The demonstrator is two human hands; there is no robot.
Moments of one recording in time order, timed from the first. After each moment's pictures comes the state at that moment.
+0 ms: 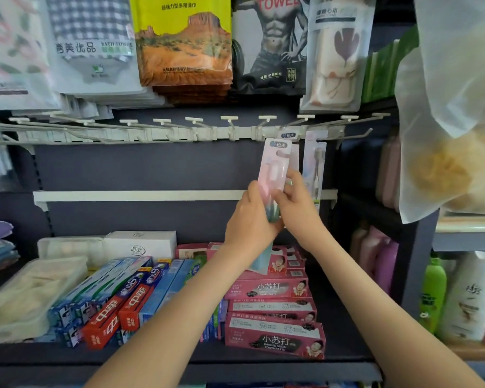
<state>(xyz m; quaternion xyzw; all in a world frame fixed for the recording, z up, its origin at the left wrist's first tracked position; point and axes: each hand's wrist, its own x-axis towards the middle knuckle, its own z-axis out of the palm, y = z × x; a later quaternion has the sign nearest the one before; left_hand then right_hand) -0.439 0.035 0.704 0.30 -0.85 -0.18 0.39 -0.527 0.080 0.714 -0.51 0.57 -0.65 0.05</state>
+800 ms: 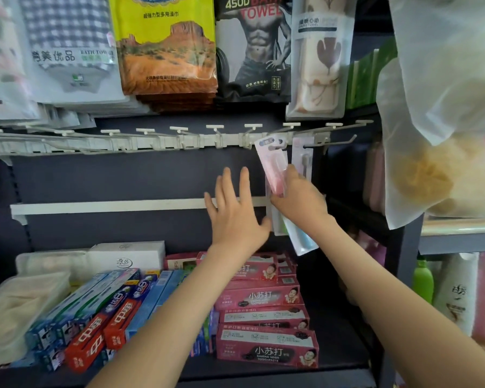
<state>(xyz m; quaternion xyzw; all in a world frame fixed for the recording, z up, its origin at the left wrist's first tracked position) -0.446 0.022 0.709 0.33 -0.85 0.03 0.41 -0.570 0.073 0.741 -0.47 0.79 -0.35 -0.20</state>
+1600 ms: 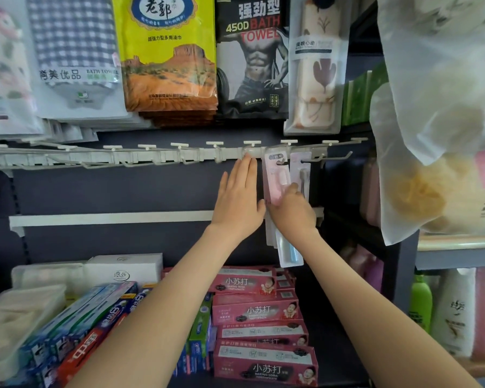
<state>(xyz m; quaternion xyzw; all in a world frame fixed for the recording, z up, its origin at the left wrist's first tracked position) -0.458 -0.002 0.754 0.21 -0.88 0.07 0.42 -0.570 0.050 0.739 -0.39 0.84 -0.34 -0.15</state>
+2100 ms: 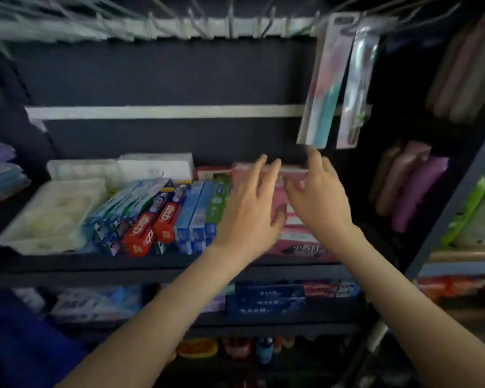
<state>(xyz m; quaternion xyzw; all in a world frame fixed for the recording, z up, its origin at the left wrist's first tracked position) -0.340 0.032 0.600 0.18 -0.90 -0.05 0.40 -0.452 0.100 0.627 -0.45 0.79 -0.39 -0.15</state>
